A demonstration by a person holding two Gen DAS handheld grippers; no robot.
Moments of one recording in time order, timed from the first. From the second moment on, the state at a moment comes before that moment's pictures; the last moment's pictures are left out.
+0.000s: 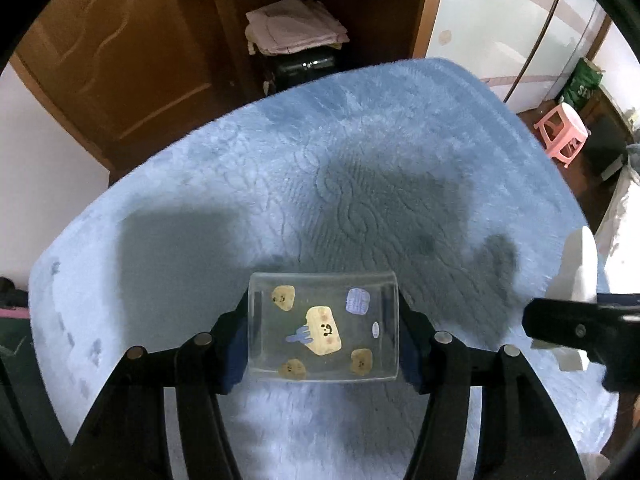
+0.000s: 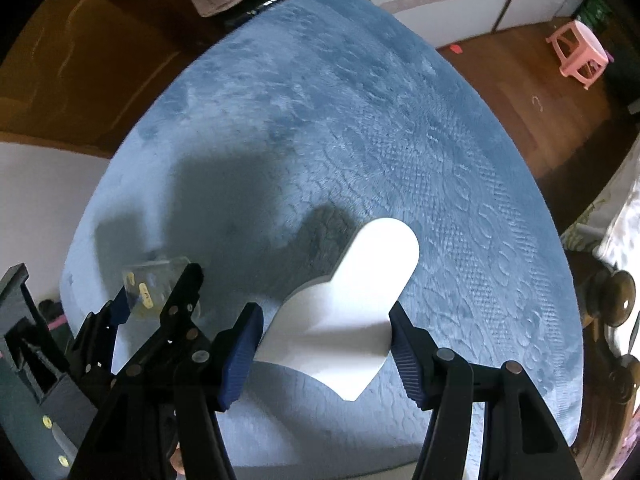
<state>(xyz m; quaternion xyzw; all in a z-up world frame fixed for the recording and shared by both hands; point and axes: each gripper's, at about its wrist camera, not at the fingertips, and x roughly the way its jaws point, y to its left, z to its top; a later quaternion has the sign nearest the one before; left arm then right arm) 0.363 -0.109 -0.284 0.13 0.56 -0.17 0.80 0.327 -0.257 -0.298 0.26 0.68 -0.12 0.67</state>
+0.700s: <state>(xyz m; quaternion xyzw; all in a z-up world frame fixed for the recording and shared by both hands) 0.203 -0.056 -0.076 0.10 0.47 -0.15 0.86 0.223 -0.231 -0.121 0.18 0.58 0.04 0.80</state>
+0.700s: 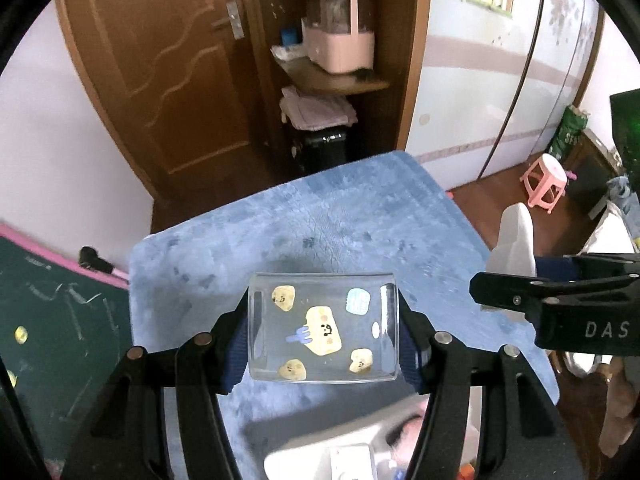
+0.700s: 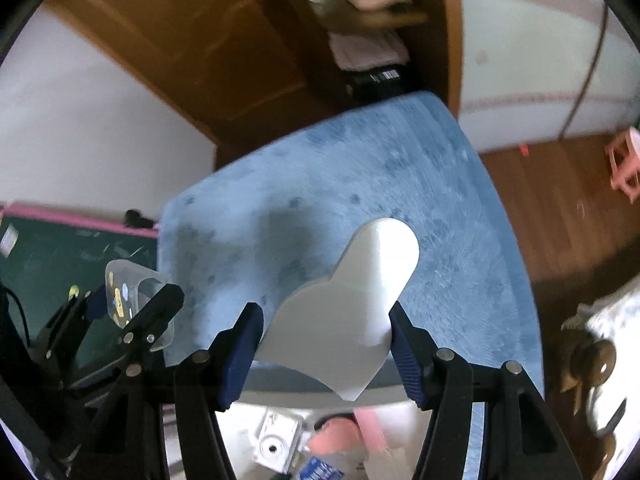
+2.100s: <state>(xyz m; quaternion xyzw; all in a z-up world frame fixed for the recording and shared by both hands) 0.037 -0.033 -0.209 0.01 0.58 -0.06 0.81 0.013 -0.194 -0.252 -0.03 0.63 0.08 0.77</state>
